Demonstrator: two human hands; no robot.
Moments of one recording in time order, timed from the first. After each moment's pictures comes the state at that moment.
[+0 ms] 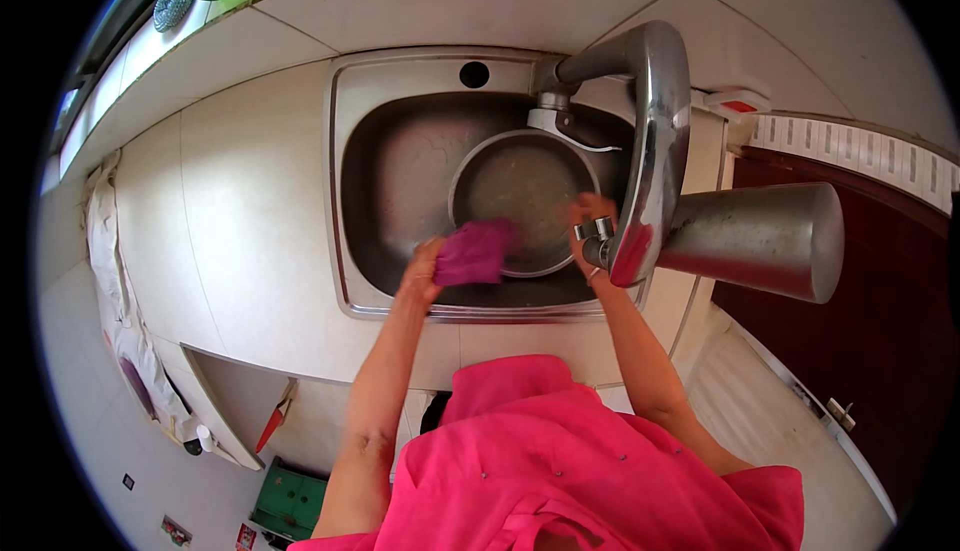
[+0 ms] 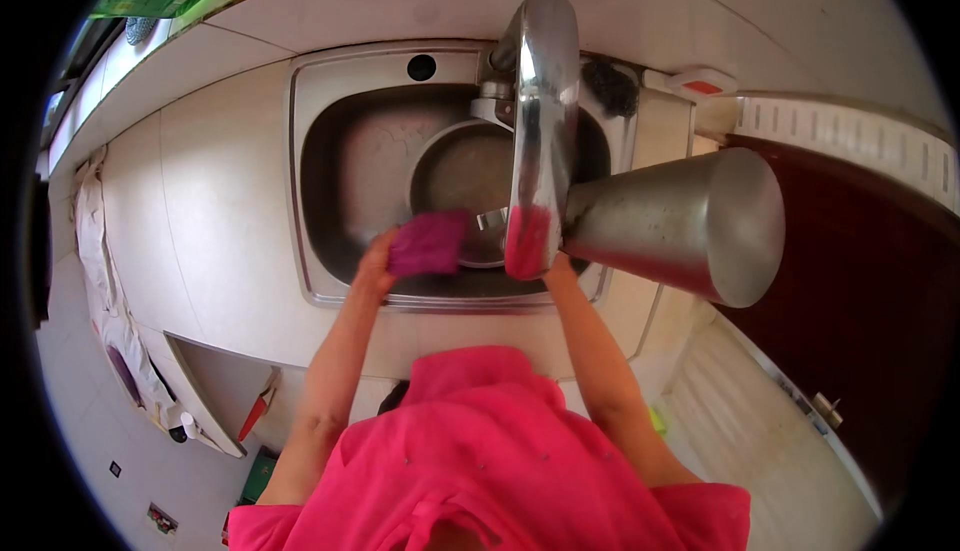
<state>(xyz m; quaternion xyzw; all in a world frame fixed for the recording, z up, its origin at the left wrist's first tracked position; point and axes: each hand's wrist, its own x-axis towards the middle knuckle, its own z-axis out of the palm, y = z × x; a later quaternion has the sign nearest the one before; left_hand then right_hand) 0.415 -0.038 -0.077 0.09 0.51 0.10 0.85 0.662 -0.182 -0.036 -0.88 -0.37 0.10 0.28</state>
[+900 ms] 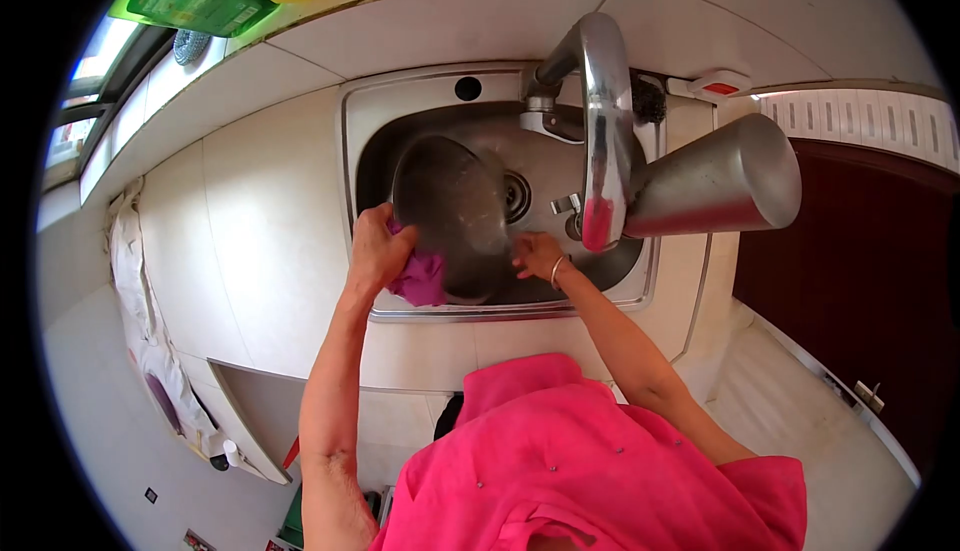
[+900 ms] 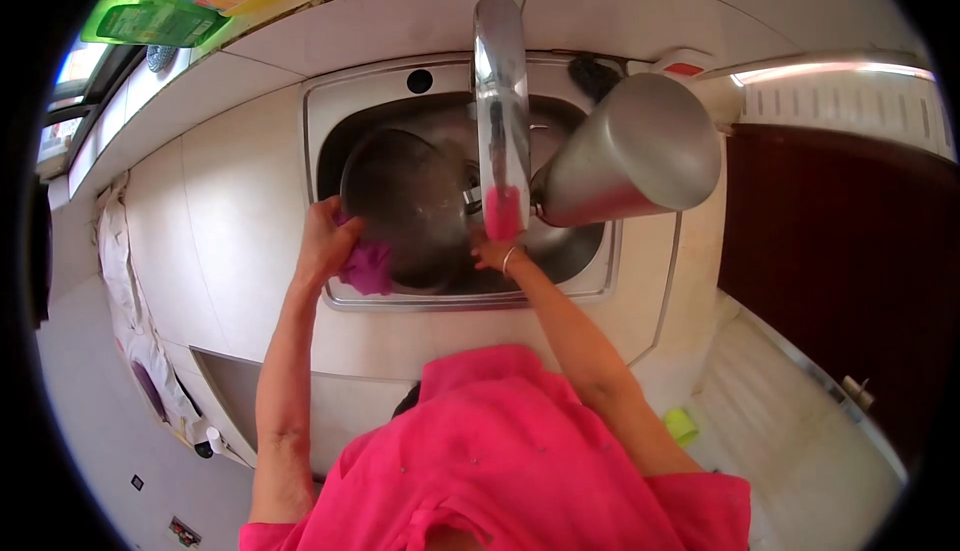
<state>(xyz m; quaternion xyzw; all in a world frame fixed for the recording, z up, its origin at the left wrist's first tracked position) 0.454 0.046 0.107 0.72 0.51 0.02 0.47 0.600 -0.171 -0.080 -0.70 -0.12 0.62 0.33</state>
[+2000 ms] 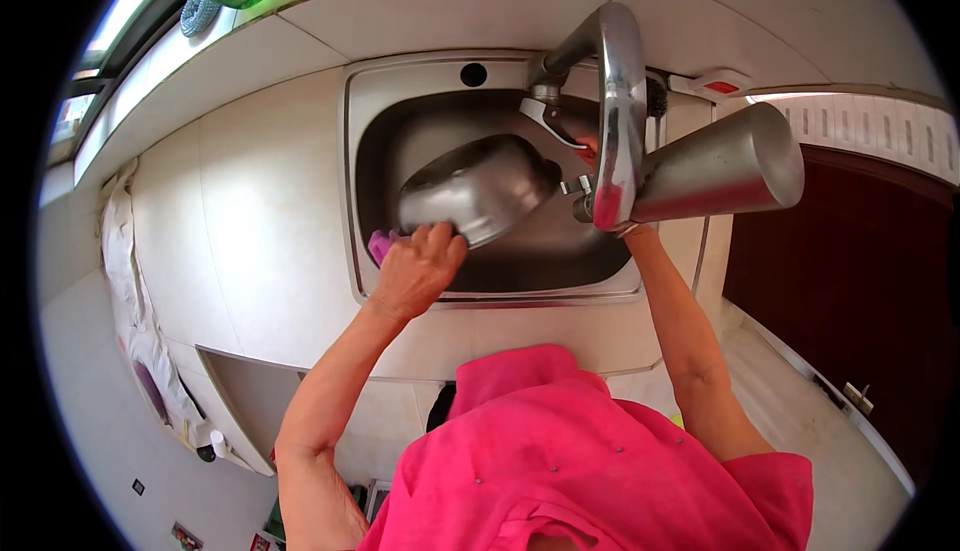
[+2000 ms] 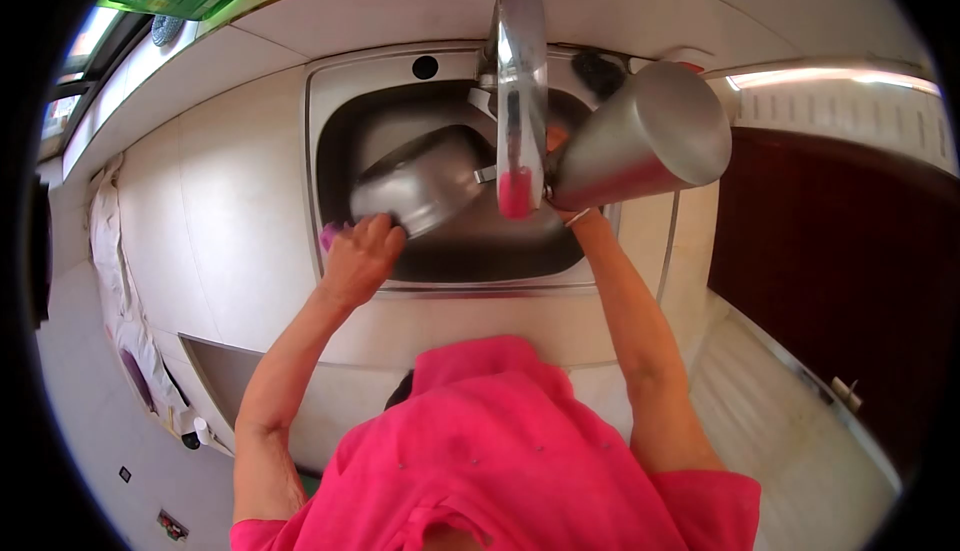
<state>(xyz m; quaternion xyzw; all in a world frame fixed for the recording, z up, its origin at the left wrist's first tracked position) 0.442 -0.003 0.110 0.99 0.10 0.04 0.09 0.722 -0.155 -0.030 -0.61 -0.32 0.37 0.62</state>
